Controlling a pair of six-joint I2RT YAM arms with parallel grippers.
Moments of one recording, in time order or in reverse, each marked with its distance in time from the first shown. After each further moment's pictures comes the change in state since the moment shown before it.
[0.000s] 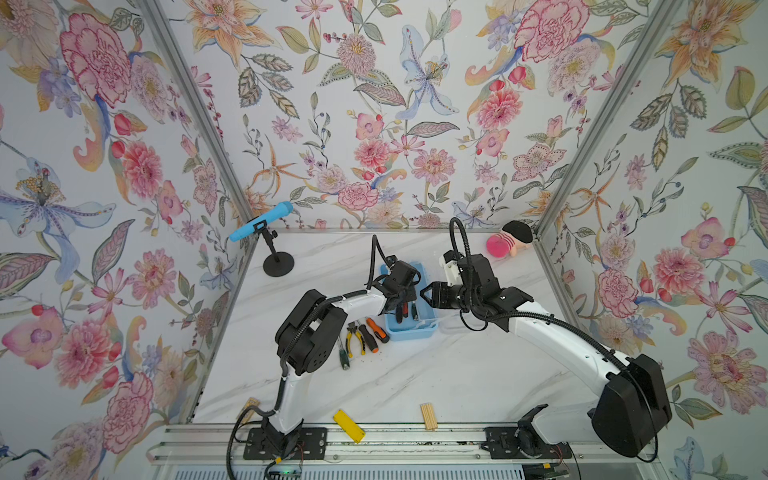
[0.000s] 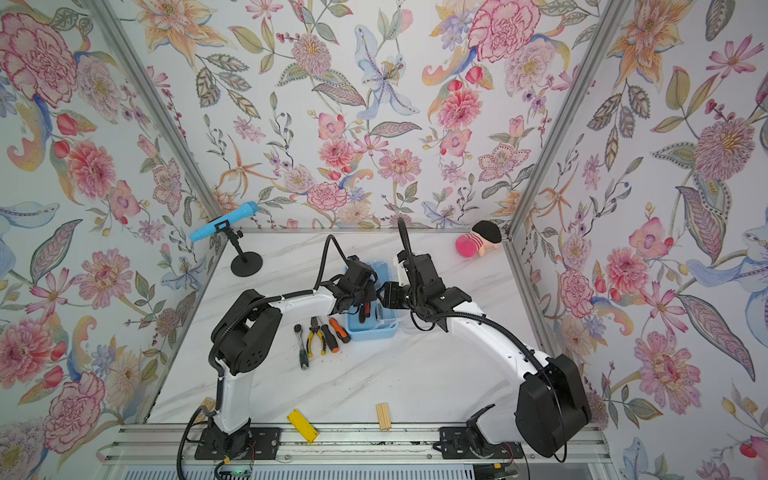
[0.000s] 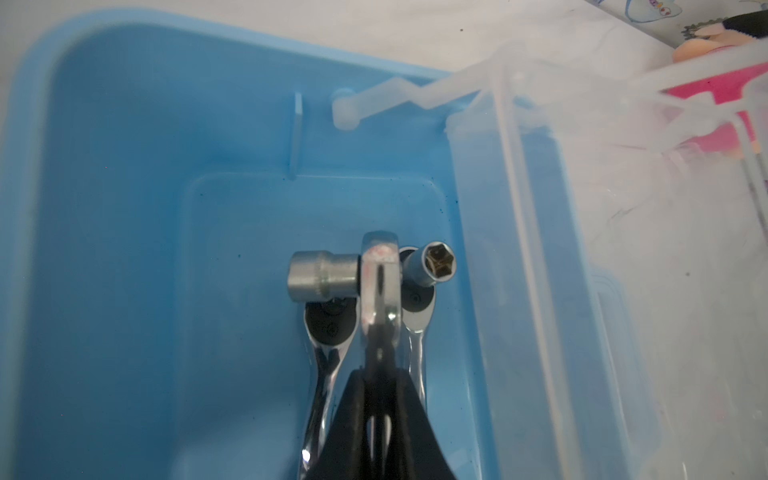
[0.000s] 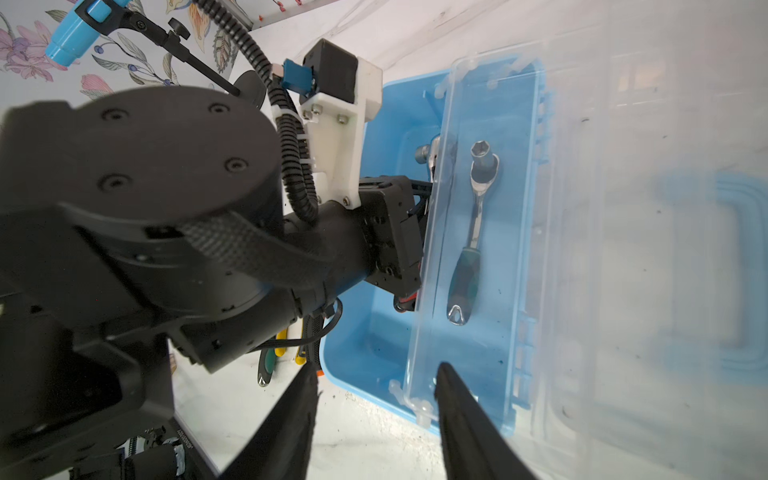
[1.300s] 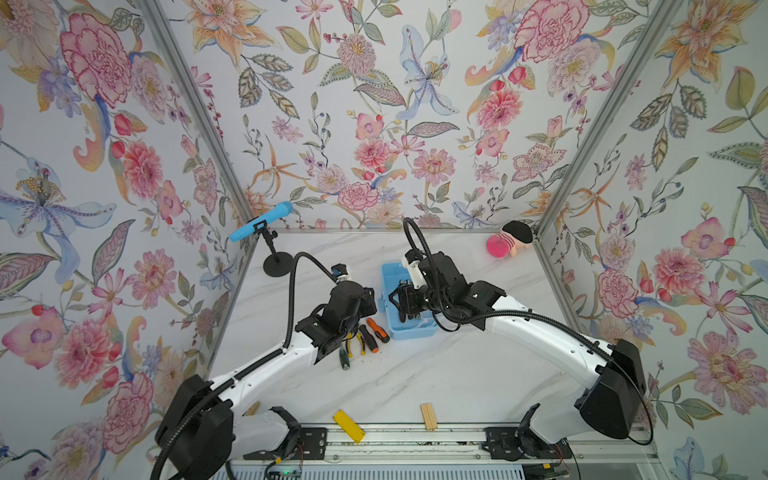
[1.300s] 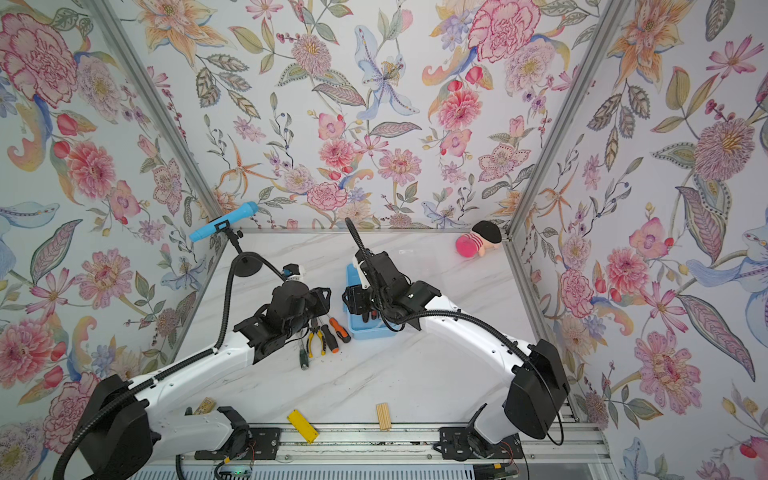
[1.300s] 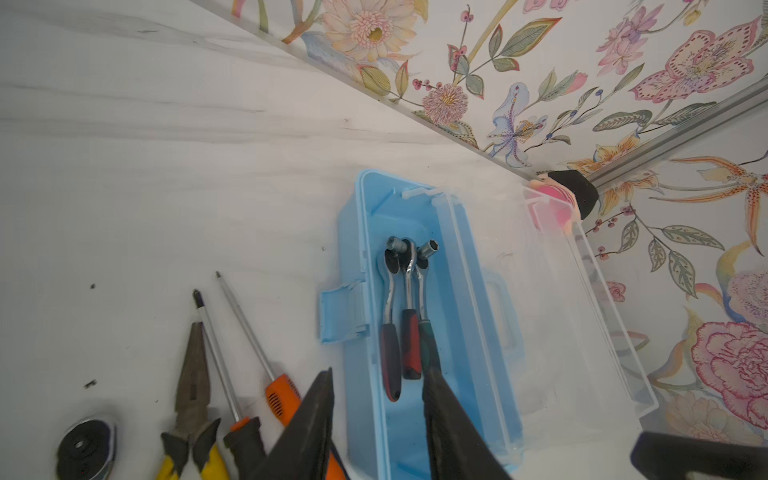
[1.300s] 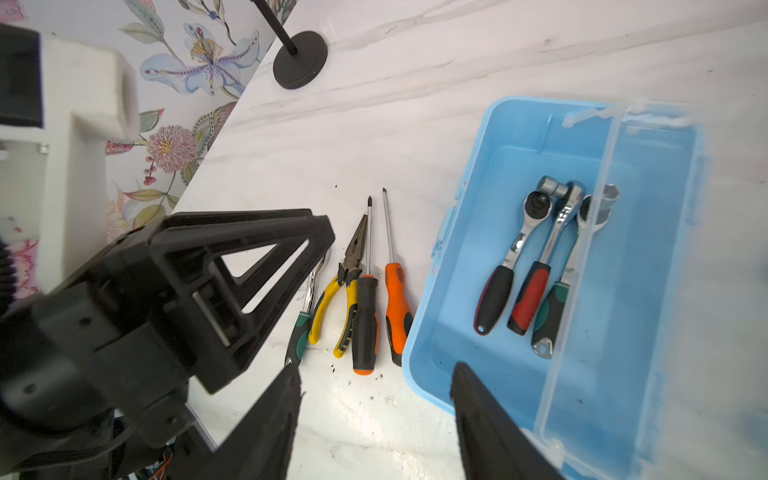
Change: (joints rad) left arm 0.055 -0.907 -0.685 0.072 -0.089 -0.037; right arm 0.285 0.146 0.255 -0.130 0.179 -0.076
